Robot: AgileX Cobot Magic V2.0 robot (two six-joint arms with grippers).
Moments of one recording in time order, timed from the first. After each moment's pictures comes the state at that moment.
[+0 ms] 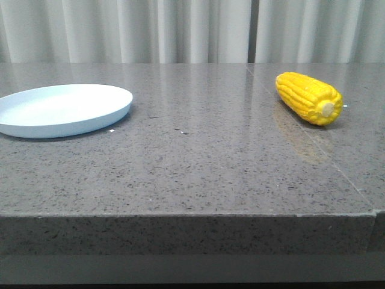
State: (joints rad) left arm -0.07 -0.01 0.01 0.01 0.18 0.05; right arm 0.00 -0.01 0.03 0.13 0.26 -0.04
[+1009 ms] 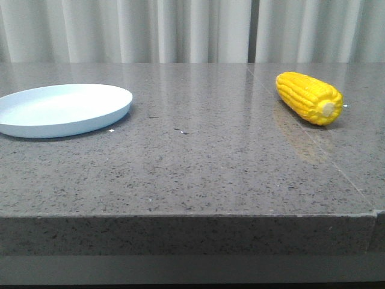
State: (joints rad) left arm -0.07 0.42 -0.52 0.08 0.36 0.05; right arm 0.00 0.35 -0.57 0.18 0.44 -0.04
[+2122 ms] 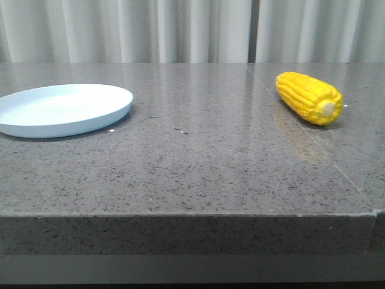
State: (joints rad) left arm -0.07 0.74 -0.69 -0.09 0.45 0.05; right arm 0.00 0.36 -0.57 0.19 0.45 -0.04
